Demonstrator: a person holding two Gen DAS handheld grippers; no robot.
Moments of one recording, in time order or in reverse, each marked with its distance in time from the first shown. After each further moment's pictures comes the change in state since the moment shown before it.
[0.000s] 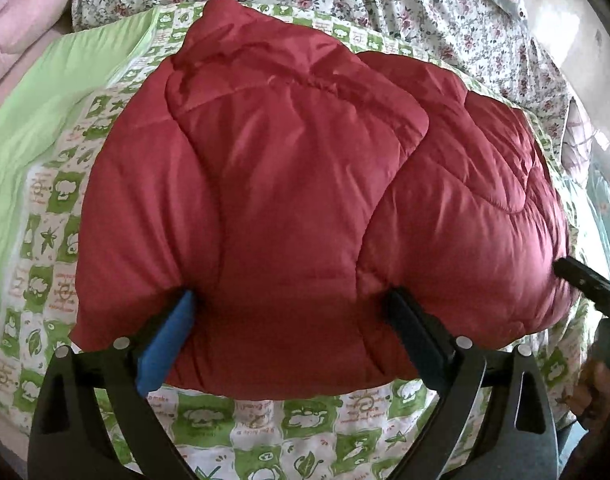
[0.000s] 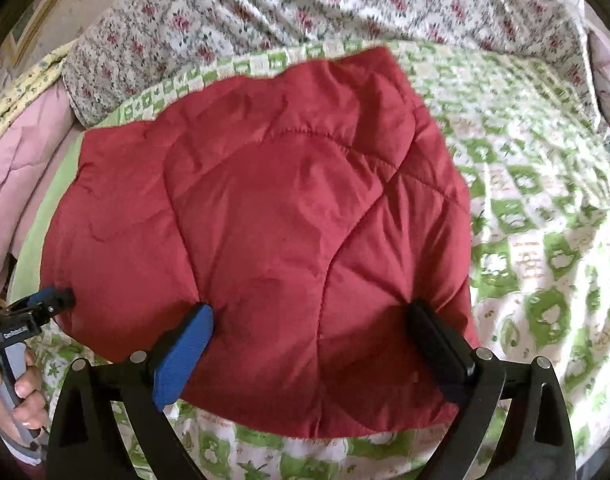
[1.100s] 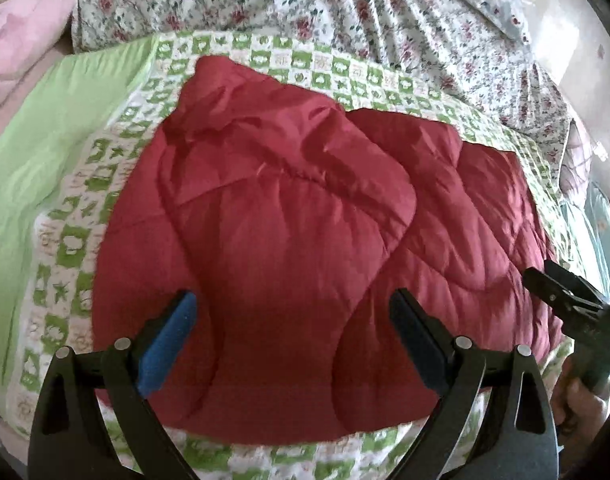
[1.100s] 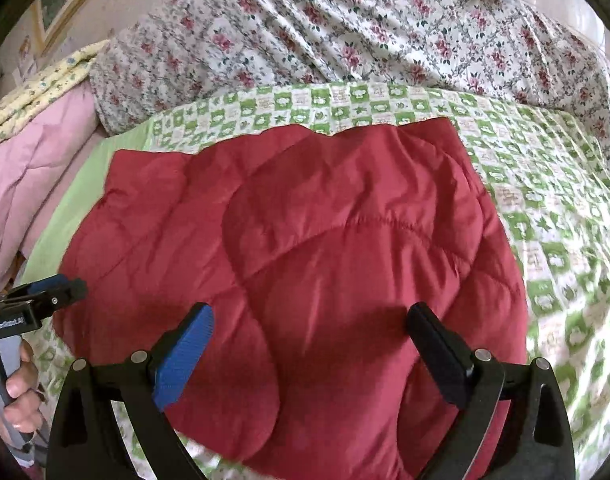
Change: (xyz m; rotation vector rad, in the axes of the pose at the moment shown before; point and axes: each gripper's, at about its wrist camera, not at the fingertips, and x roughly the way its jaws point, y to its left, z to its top) left arm -0.012 -0.004 0.053 -0.018 -0.043 -0.005; right arm 0.032 0.040 0.049 -0.081 -0.018 0.034
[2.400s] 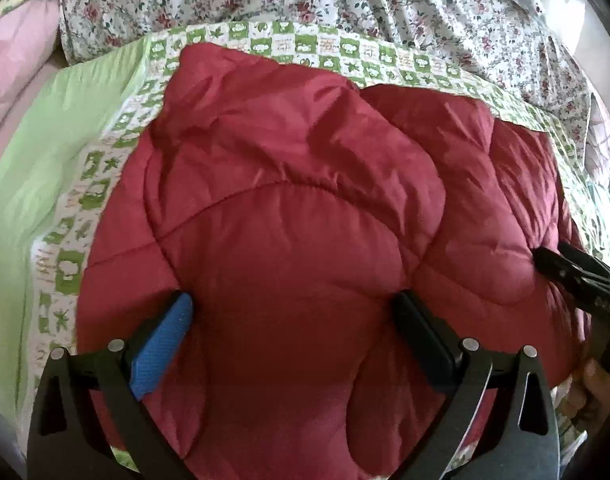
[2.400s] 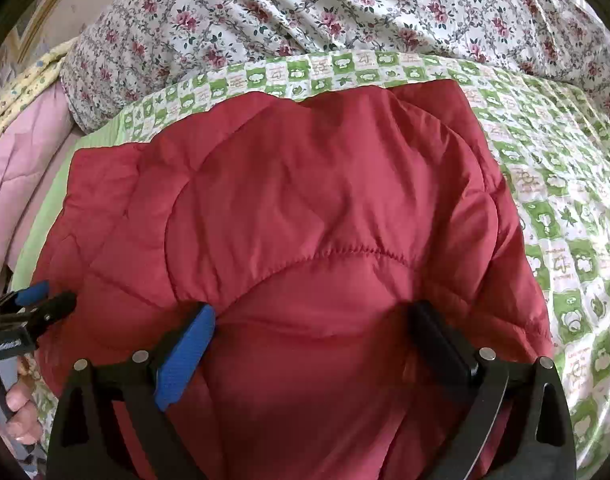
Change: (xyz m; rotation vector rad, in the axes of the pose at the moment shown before) left arm 0.029 -0.009 0.005 0.060 0.020 0.098; right arm 0.043 -0.021 0.015 0.035 0.053 0.007
